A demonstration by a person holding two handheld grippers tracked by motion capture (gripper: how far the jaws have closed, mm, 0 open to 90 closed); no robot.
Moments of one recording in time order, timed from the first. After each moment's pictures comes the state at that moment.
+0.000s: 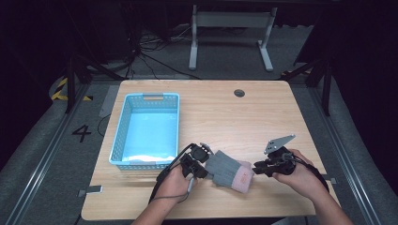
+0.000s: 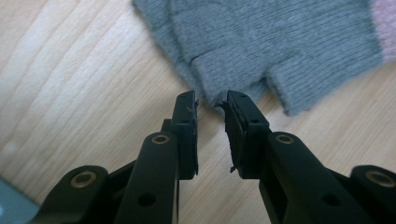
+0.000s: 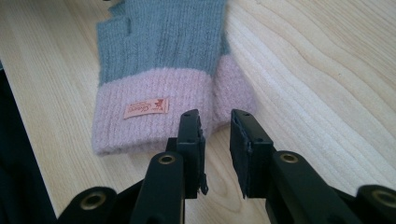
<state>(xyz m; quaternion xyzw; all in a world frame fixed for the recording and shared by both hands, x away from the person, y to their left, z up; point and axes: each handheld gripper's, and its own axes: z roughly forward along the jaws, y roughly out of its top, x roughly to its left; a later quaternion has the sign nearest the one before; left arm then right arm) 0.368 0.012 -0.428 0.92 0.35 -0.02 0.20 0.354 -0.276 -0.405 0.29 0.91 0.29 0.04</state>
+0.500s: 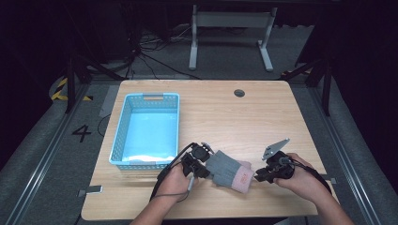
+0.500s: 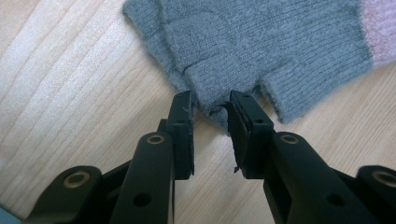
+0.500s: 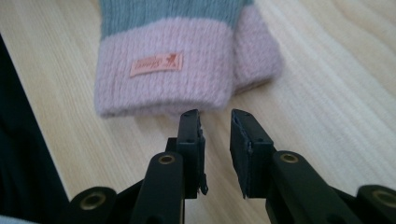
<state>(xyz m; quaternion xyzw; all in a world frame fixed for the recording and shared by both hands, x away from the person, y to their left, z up) 0.372 0.011 -0.430 0.92 0.34 -0.03 0.21 0.348 -0.275 -0.416 0.28 0.93 0.23 0.00</state>
